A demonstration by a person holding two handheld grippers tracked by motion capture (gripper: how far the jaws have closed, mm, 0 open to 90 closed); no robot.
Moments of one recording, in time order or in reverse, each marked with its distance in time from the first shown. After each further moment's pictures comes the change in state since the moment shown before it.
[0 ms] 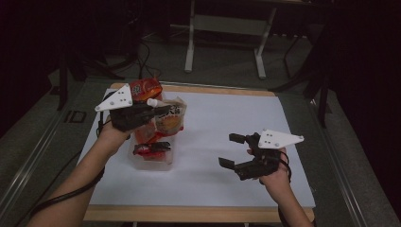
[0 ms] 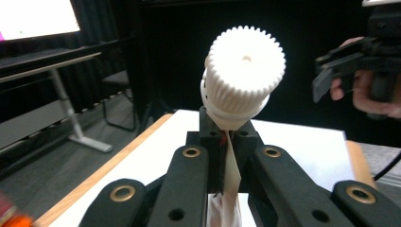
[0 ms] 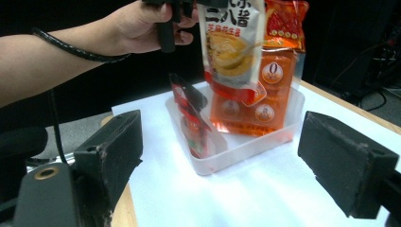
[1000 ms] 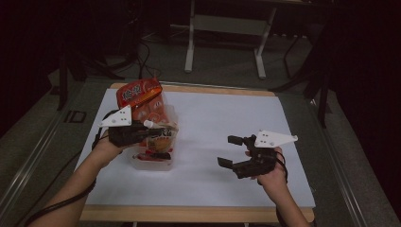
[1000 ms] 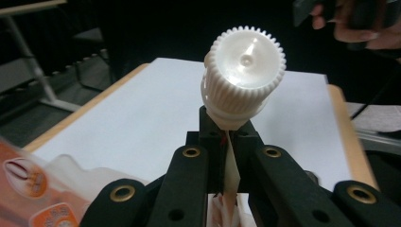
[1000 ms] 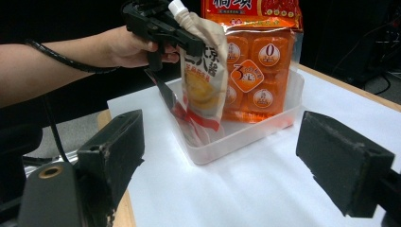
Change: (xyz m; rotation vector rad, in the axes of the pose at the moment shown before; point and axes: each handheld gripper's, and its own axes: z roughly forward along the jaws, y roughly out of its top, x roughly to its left) left arm -0.001 -0.058 -0.003 0.142 -0.087 -0.003; right arm -0.009 -0.015 0.008 0.024 -0.001 0.042
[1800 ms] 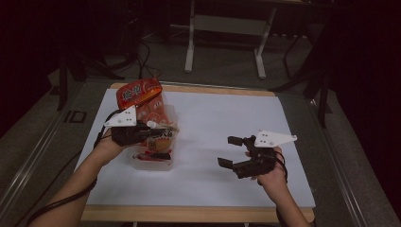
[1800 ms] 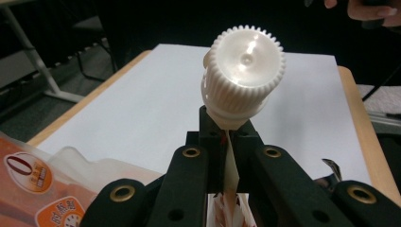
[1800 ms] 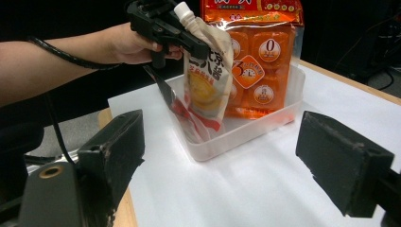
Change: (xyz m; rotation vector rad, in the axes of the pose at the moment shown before) left arm 0.003 -0.002 0.007 0.057 -0.005 0.023; right arm -0.002 -0.002 0.001 0.010 0.006 0.013
